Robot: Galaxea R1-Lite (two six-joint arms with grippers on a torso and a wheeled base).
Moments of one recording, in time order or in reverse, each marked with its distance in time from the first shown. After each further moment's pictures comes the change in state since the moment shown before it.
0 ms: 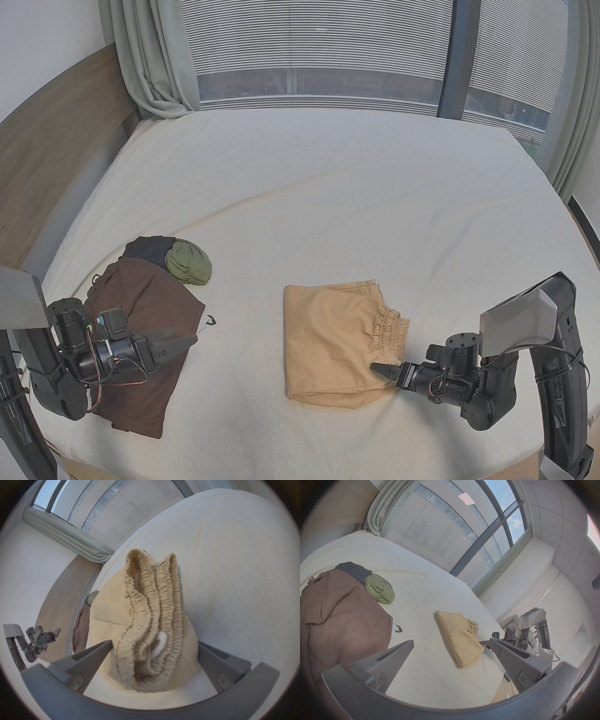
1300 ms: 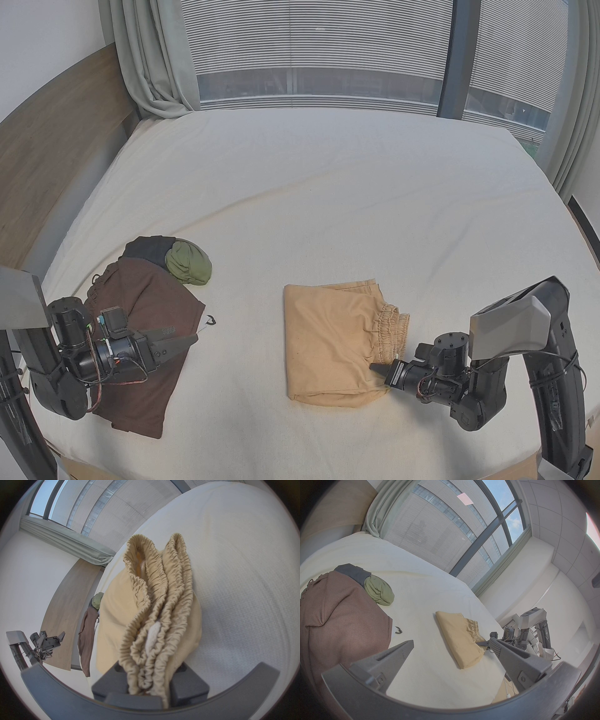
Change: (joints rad) left arm -0.003 -0.003 -0.004 0.000 0.001 0.008; right arm 0.045 0.019 -0.073 0.004 -0.006 0.090
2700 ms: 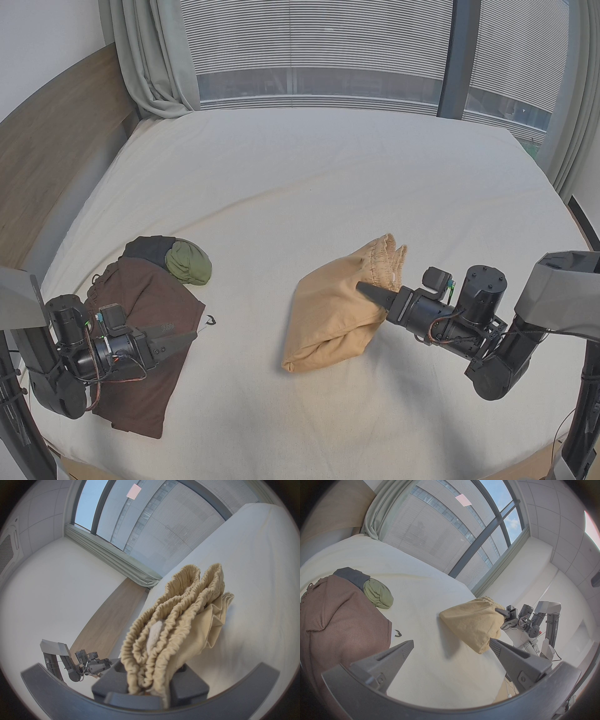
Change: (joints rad) left arm -0.001 -0.016 -0.005 0.000 -0.001 -0.002; right arm 0.062 -0.381 -0.081 0.014 0.098 -0.005
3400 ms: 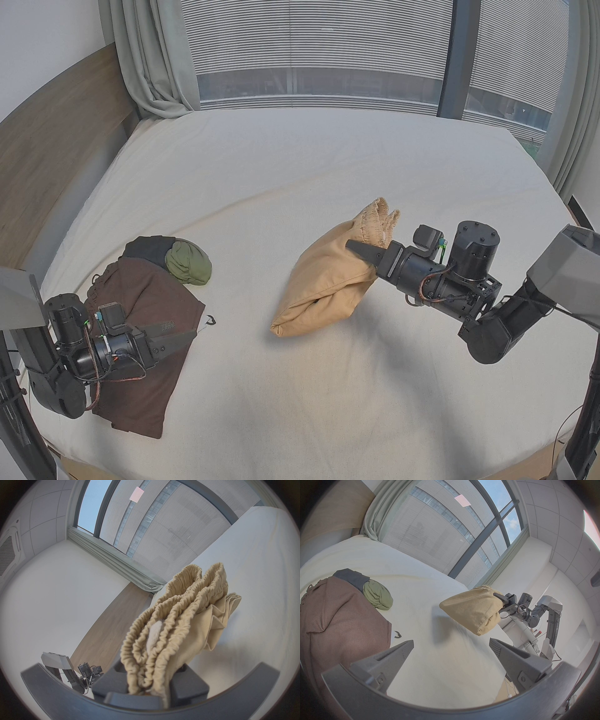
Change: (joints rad) left arm 0.000 -0.006 -0.002 0.000 -0.001 0.000; right arm 0.003 -0.059 -0.257 0.263 0.000 0.008
